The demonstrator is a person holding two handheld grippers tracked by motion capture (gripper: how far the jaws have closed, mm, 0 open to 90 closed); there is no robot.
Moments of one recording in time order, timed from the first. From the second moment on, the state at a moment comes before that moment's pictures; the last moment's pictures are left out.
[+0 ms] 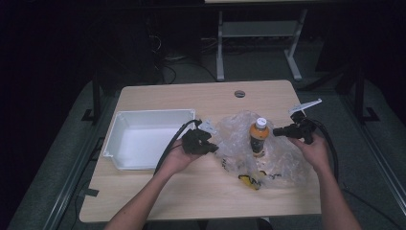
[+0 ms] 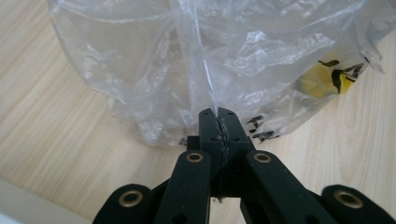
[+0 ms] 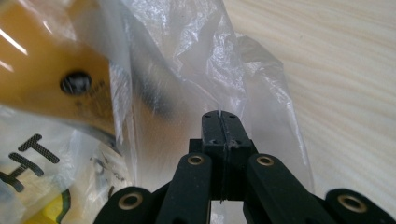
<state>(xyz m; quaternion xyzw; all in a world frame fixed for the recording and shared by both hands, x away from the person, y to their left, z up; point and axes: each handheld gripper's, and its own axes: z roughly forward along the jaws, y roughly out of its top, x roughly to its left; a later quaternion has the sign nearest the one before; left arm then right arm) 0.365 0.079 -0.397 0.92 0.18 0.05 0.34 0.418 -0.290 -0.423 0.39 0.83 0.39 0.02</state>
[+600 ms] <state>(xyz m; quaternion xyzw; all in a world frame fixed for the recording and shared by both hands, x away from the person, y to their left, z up) 0.346 0.072 -0.417 0.93 0.17 0.02 0.33 0.400 -0.289 -0.443 0.40 0.83 0.38 0.04</state>
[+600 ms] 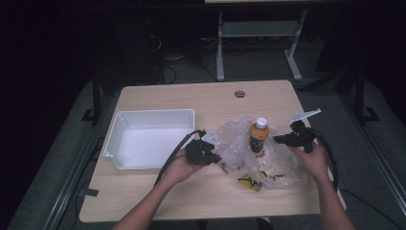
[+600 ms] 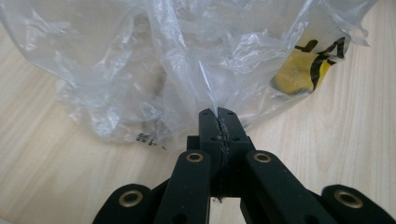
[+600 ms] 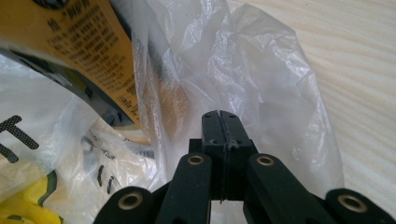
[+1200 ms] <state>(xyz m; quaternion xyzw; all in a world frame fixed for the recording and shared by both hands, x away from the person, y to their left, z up) 0.334 0.065 -0.436 0.94 0.16 0.01 0.31 0.399 -0.289 -0.446 0.40 0.84 0.37 0.05</state>
